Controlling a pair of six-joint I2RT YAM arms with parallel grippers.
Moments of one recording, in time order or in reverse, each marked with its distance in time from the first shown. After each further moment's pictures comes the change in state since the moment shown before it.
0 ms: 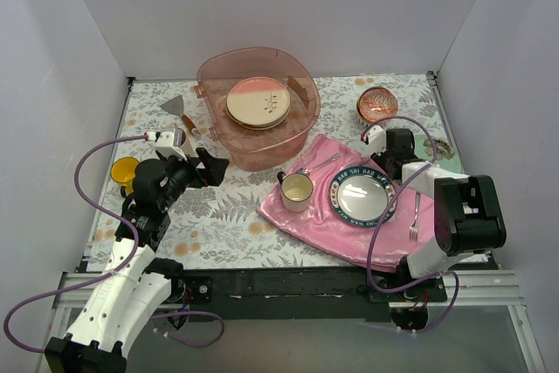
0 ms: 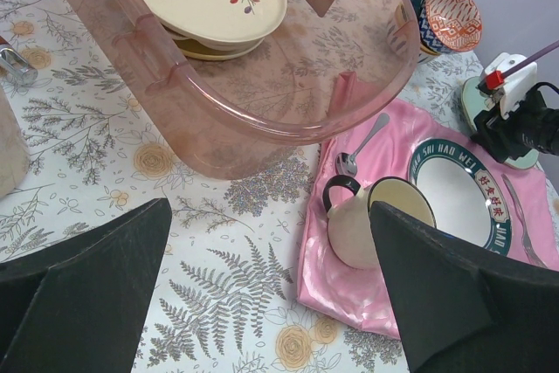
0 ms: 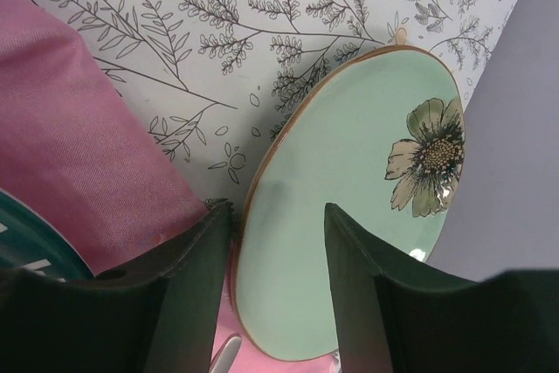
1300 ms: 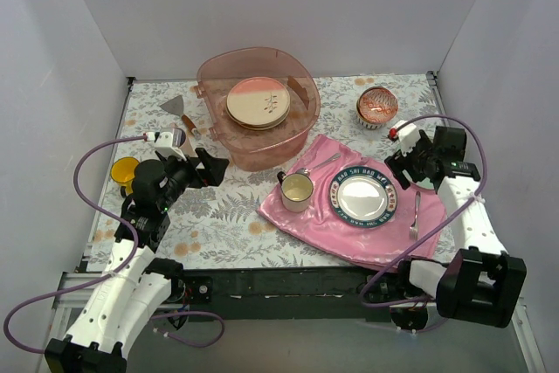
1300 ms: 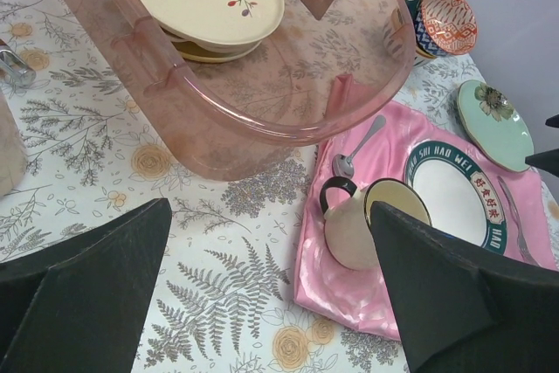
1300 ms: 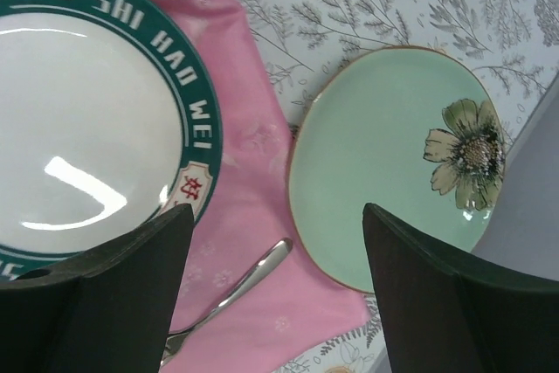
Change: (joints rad) left arm 0.000 -0.008 0.000 0.000 0.001 -0.010; right arm -0.264 -0.444 0.101 -0.573 -0.672 -0.049
